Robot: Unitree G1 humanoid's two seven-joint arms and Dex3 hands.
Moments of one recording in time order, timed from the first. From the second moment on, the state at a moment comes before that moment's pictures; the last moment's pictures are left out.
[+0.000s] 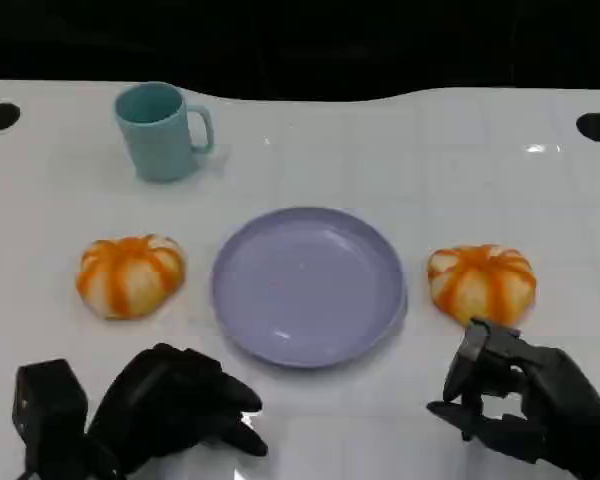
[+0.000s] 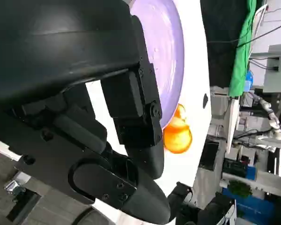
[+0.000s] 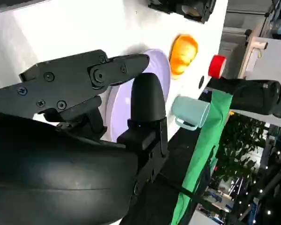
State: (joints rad) left arm -0.21 0.03 0.08 0.82 -0.23 -0.46 -0.77; right arm 0.08 -0.13 0.10 0.22 0.00 -0.54 0.29
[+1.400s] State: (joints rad) left arm -0.22 0.03 0.08 0.82 -0.24 -0.46 -0.77; right arm 0.02 -0.25 0.09 0.05 -0.06 -0.43 0.33
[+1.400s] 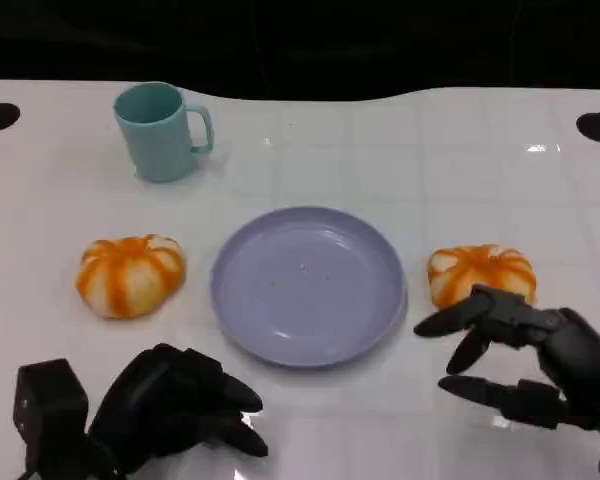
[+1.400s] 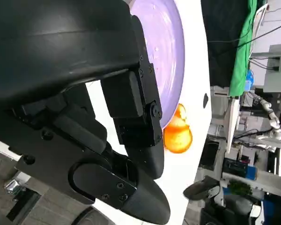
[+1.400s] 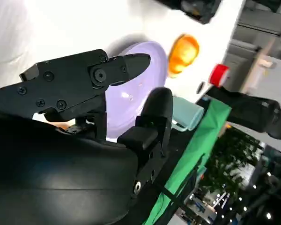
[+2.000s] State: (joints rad) left arm -0.22 0.03 0.08 0.83 -0.23 -0.47 -0.77; right arm -0.09 -0.39 0.10 -0.02 -0.49 -0.27 0.24
